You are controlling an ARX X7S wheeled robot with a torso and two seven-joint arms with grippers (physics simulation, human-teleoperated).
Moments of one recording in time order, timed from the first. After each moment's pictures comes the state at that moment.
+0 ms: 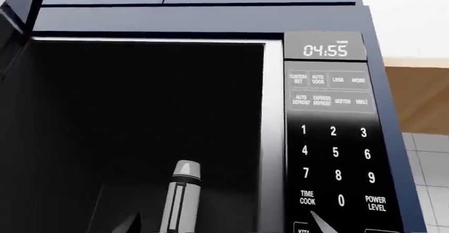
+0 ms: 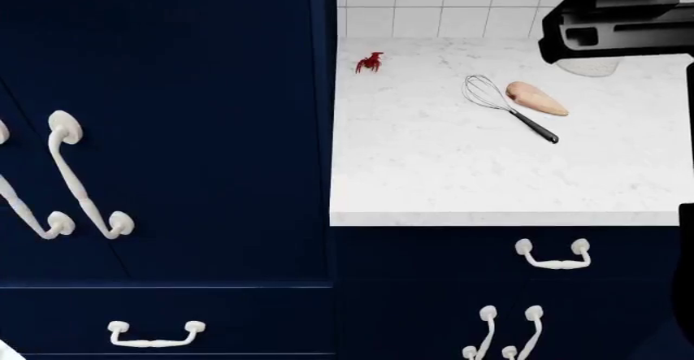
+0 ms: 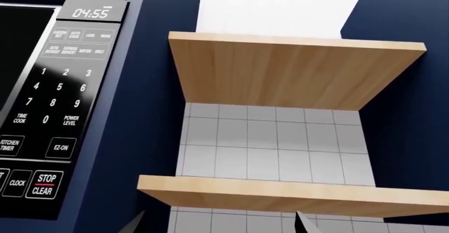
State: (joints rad) left arm -1.42 -0.55 -0.01 0.57 -0.95 -1.01 -0.67; right arm 1.00 0.63 -0.05 -0.95 0.99 0.85 0.77
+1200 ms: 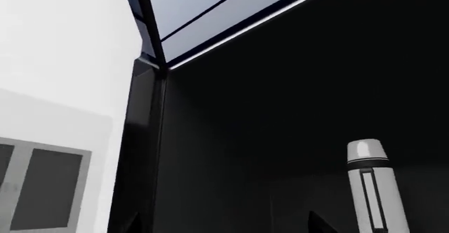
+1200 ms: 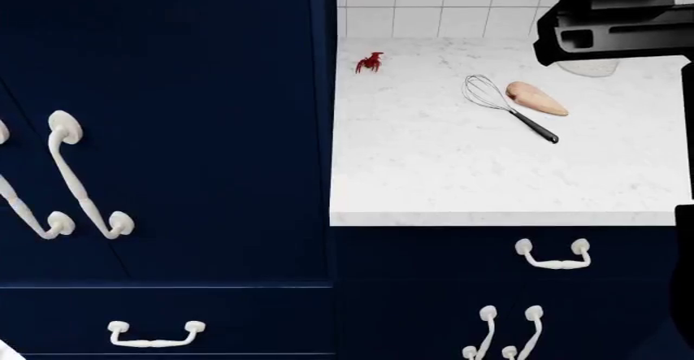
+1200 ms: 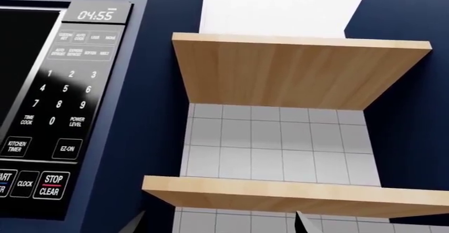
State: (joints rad) left arm -1.59 -0.83 0.29 0.14 -0.48 -0.89 -0.47; right arm 1.00 0.64 -0.08 -0.95 1.01 0.82 0.78
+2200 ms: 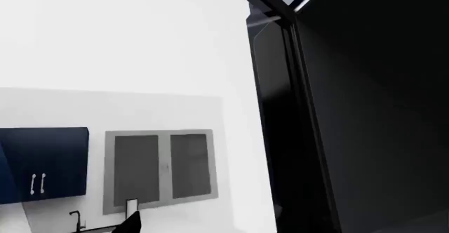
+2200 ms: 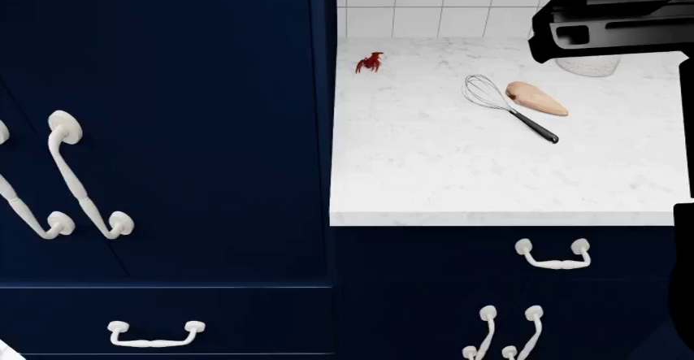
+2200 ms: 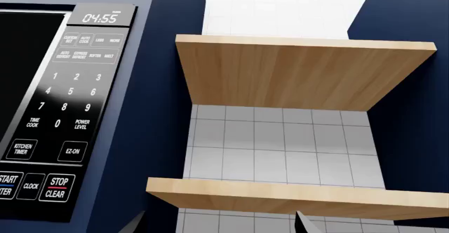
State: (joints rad) left arm -1.81 -1.04 0.51 -0.26 -0.18 -0.81 -0.29; right arm 1.03 0.65 -0.10 -0.95 1.03 0.81 0.81
